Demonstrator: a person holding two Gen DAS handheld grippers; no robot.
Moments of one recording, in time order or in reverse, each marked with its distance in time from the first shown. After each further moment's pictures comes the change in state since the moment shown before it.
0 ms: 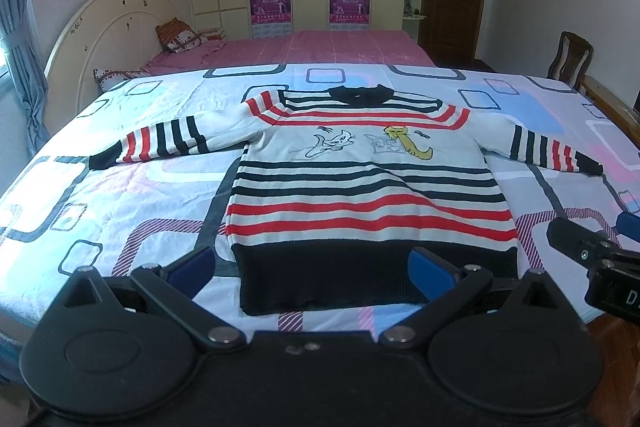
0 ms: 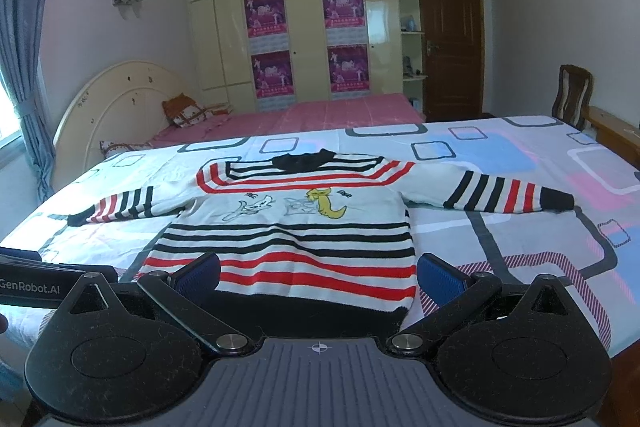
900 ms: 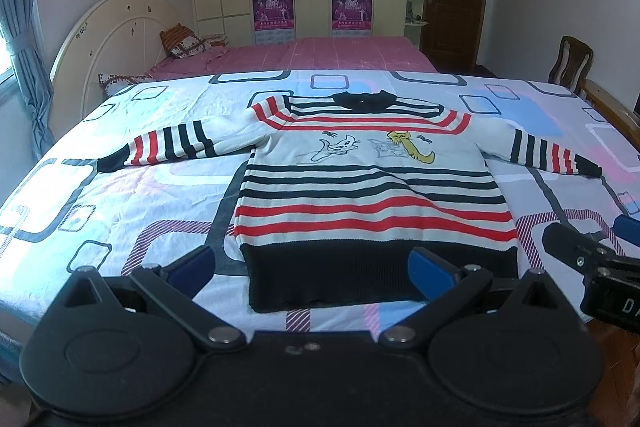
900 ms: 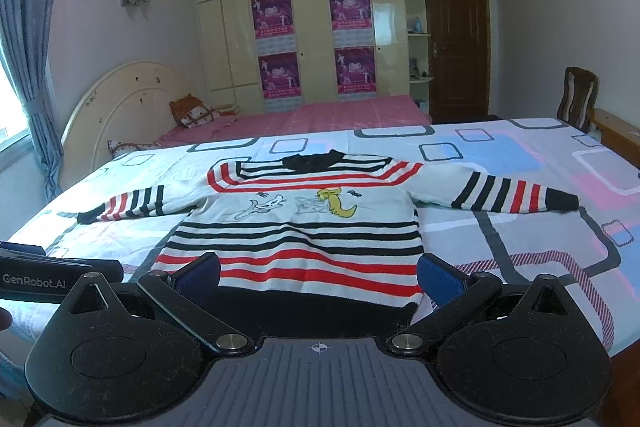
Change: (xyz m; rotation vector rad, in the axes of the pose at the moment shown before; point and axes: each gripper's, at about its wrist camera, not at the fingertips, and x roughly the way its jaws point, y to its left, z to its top) left arm -0.013 0.008 -0.005 -0.003 -0.024 0.005; right arm -0.008 0.009 -0.005 -0.007 -0.005 0.017
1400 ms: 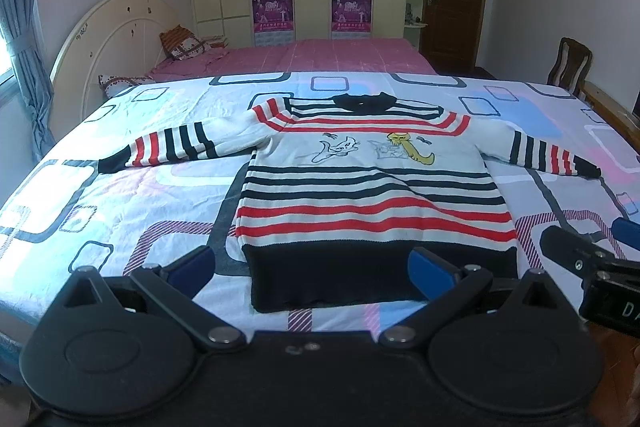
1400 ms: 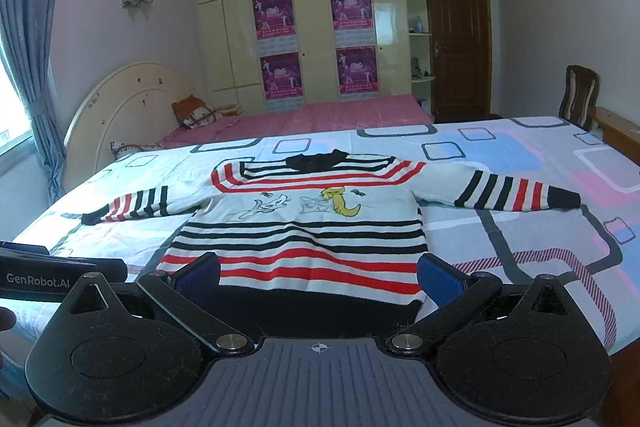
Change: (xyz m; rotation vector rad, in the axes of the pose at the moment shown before) left arm -0.001 0.000 0.001 0.000 -0.003 0.000; right arm -0.003 0.005 0.001 0.007 0.003 0.010
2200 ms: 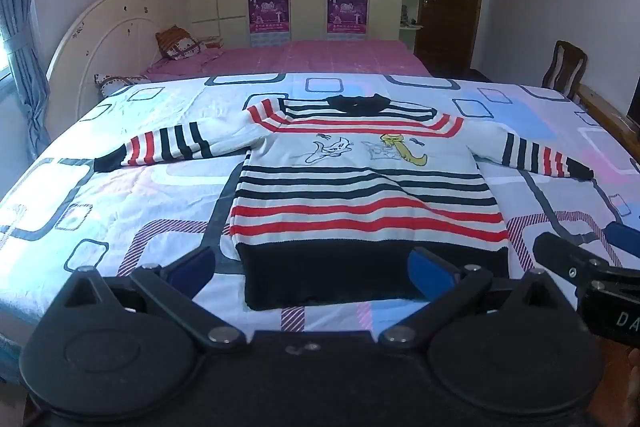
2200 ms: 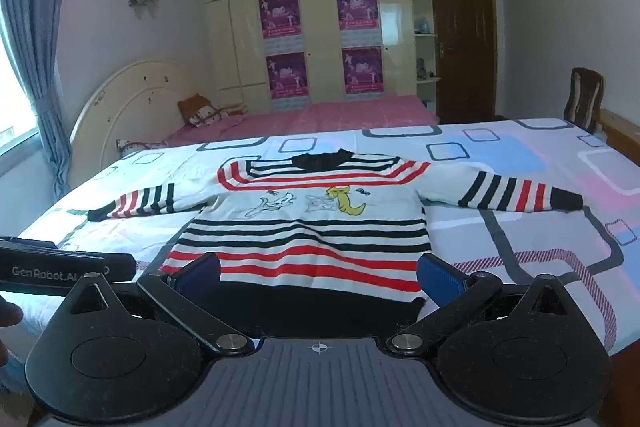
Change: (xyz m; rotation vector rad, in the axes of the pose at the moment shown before) left arm -0.006 -0.002 -0.001 -0.006 -0.008 -0.015; right arm -0.011 0.001 -0.002 -0.007 -0.003 0.004
